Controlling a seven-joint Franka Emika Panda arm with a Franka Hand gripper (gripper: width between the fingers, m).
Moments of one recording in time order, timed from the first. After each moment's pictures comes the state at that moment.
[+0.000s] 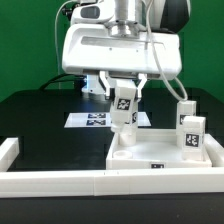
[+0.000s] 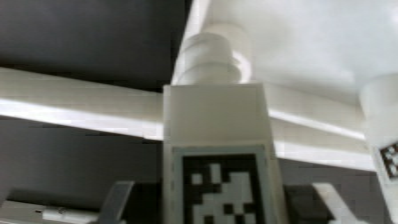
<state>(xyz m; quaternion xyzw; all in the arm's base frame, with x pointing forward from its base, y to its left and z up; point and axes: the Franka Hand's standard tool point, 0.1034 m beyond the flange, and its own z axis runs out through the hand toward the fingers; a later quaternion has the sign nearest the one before) 0.560 0.008 0.124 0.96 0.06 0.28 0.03</state>
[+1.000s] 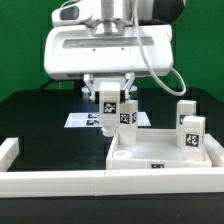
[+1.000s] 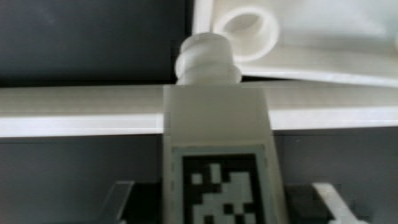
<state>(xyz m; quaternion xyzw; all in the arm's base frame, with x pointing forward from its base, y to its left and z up) 0.583 -0.027 0.115 0.97 -0.02 0.25 -0.01</state>
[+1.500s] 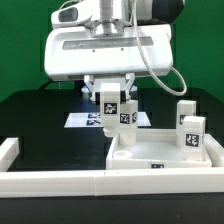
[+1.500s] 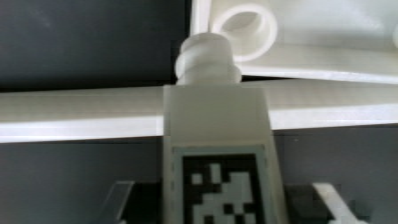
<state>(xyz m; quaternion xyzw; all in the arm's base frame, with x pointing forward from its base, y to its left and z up) 0.582 -0.026 0.113 0.97 -0.02 0.25 -0.01</state>
